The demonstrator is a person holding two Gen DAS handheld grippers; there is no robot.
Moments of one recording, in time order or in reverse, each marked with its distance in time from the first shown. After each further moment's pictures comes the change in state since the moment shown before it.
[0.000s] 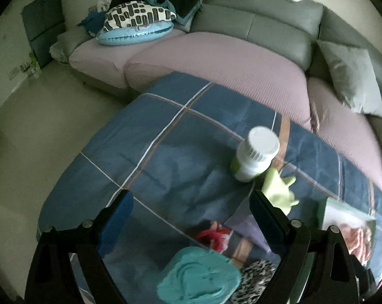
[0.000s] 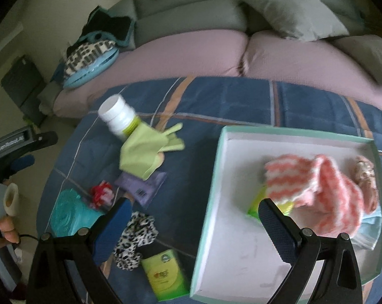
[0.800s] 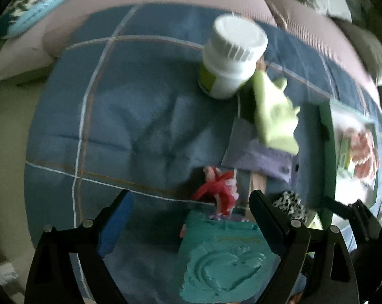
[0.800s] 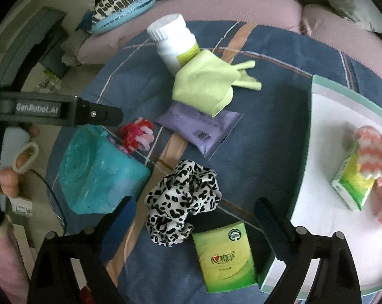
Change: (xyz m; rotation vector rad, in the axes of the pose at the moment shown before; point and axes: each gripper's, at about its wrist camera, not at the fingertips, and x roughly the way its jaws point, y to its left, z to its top) left arm 0.083 -0.015 -0.009 0.398 0.454 -0.182; right arm 0.059 0.064 -0.034 -0.142 0.250 0.123
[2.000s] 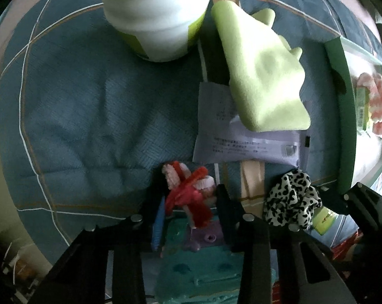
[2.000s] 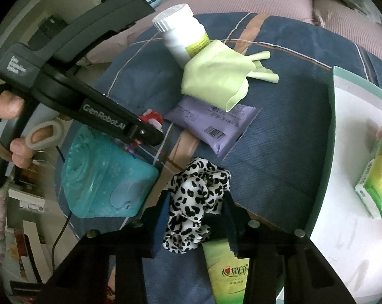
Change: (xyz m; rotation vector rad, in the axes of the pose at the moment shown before) left arm 0.078 -0.071 0.055 0.225 0.299 0.014; right arm 0.017 -0.001 0.006 0.002 0.015 0.096
